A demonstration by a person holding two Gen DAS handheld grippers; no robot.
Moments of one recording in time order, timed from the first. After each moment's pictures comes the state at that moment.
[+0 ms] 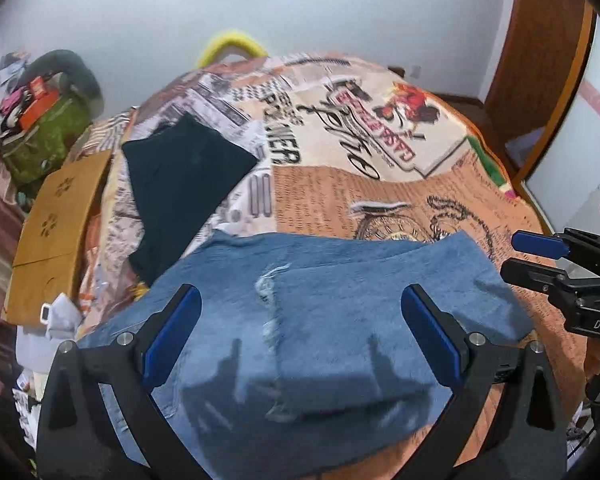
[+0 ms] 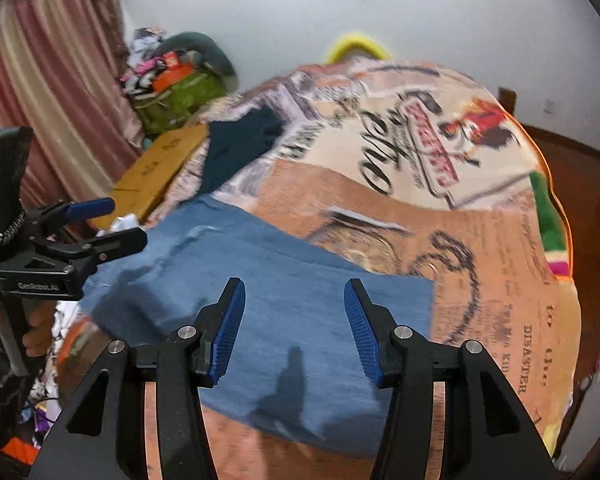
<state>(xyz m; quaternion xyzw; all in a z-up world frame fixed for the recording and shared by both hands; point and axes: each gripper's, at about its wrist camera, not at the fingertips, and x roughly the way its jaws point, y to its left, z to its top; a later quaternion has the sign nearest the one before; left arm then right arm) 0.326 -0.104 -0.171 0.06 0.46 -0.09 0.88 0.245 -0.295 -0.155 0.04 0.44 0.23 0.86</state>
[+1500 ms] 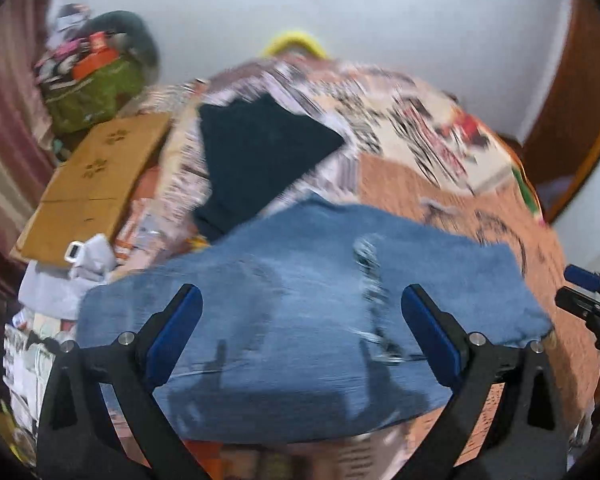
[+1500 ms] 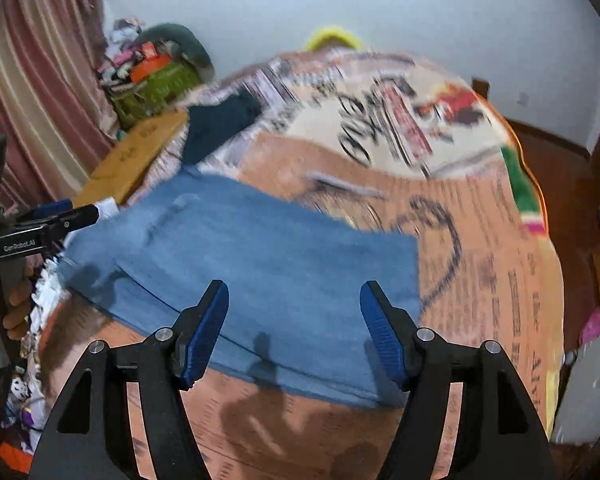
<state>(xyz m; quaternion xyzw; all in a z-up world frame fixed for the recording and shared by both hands) 0.267 0.004 -0.167 -0.03 0.43 0.00 0.90 0.203 -0.280 -0.152 0.02 0.44 0.19 0.88</state>
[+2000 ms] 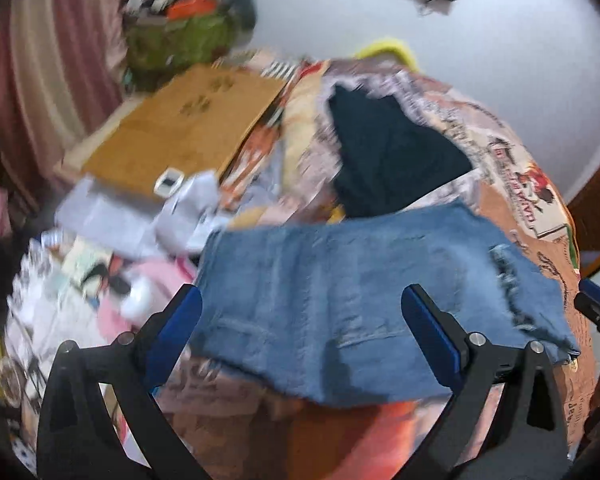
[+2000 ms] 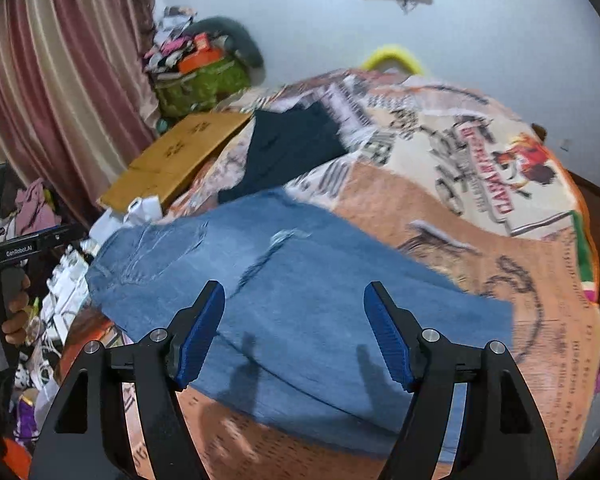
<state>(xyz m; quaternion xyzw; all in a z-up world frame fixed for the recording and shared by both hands) 0.212 0.164 -0.196 -0.13 0.45 0.11 0.88 0.215 -0.167 -0.156 -0.02 0.42 0.26 0.87</state>
